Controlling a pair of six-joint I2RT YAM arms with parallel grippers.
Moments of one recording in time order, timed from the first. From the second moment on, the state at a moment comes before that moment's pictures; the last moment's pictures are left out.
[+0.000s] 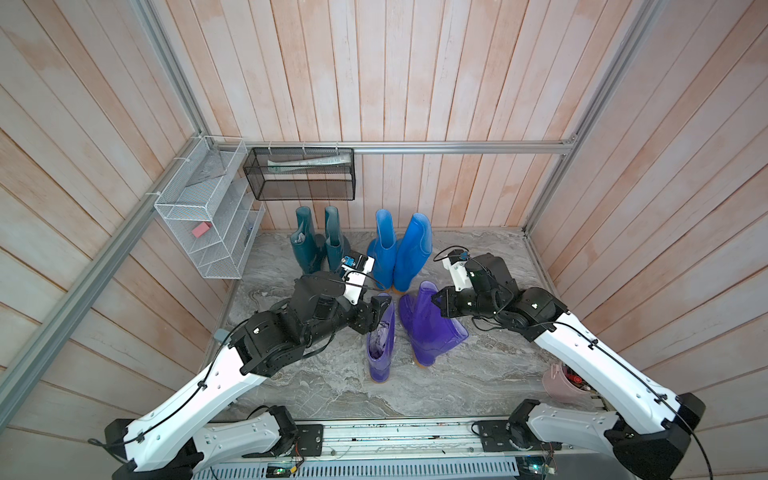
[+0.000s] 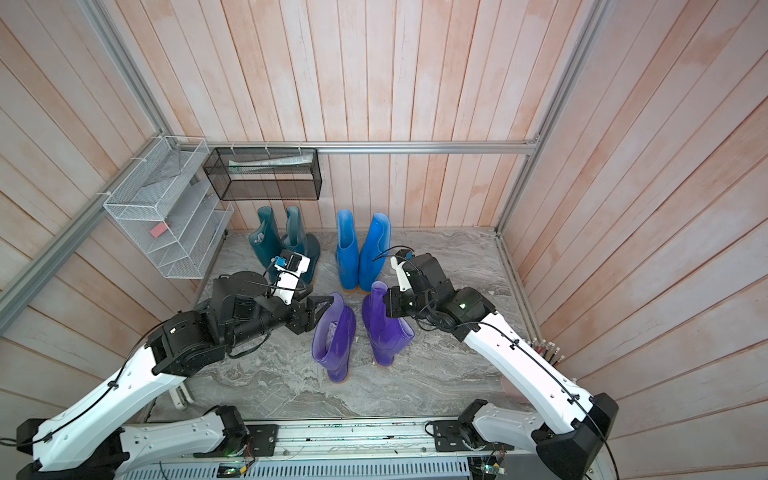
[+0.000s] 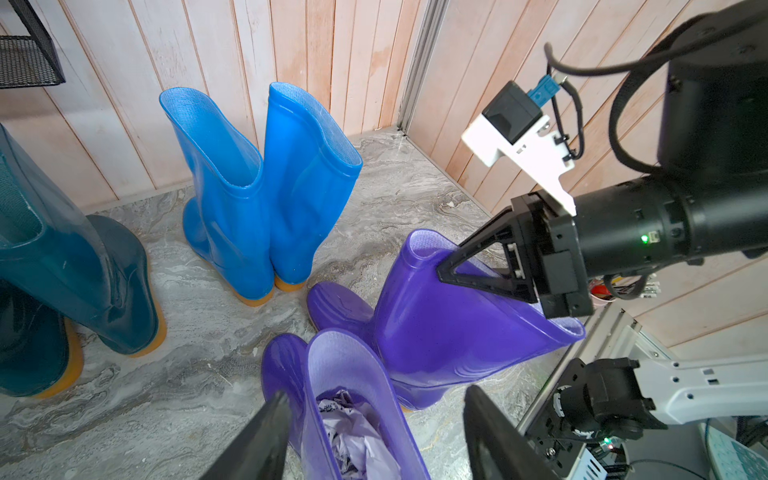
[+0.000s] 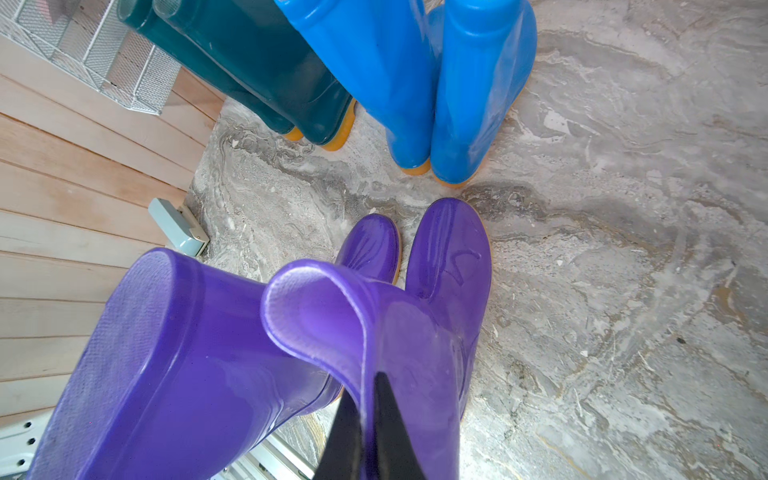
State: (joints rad) left arm -0.91 1.04 1.33 -0.74 -0.12 -0.28; right arm 0.72 1.17 1.25 -0.79 -0.10 0.52
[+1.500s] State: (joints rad) left arm -0.88 1.07 1.45 -0.75 -0.27 -0.25; right arm 0.63 1.17 1.29 -0.64 -0.12 0.49
